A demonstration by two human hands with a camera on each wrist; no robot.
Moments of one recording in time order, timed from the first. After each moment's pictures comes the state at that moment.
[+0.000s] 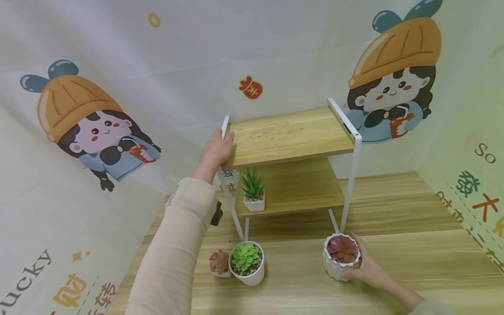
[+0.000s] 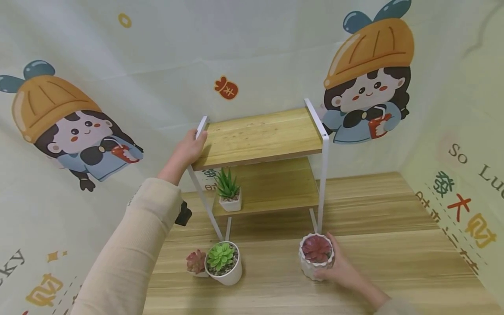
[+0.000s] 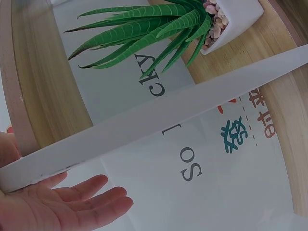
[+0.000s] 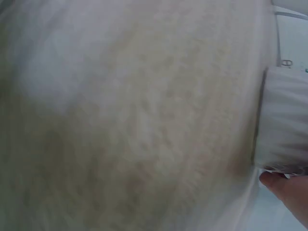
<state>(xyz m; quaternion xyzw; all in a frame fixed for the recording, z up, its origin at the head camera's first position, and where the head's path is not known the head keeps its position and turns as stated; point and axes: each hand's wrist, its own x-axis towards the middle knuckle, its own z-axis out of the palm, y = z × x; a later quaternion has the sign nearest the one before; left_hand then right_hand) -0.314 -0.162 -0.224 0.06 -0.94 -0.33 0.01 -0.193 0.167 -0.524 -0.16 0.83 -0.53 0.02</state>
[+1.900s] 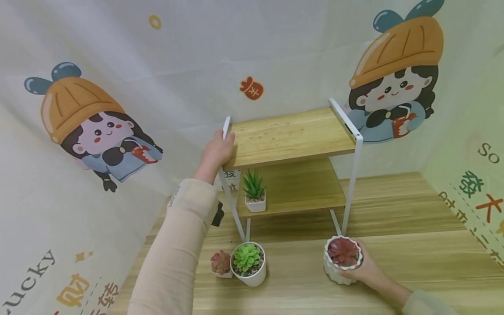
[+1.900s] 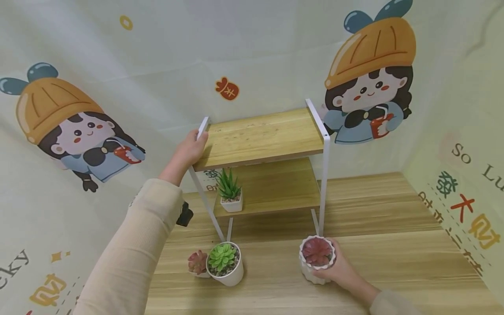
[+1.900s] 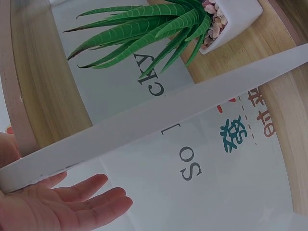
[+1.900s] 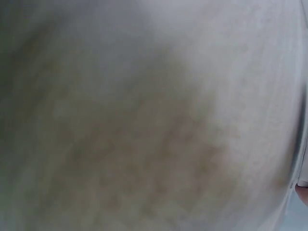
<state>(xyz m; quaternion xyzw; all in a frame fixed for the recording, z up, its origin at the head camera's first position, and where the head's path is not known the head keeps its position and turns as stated) -0.314 -0.163 -0.225 0.06 -0.95 -0.31 0.02 -0.195 0.154 -0.541 -0.16 0.73 -0.66 -0.05</state>
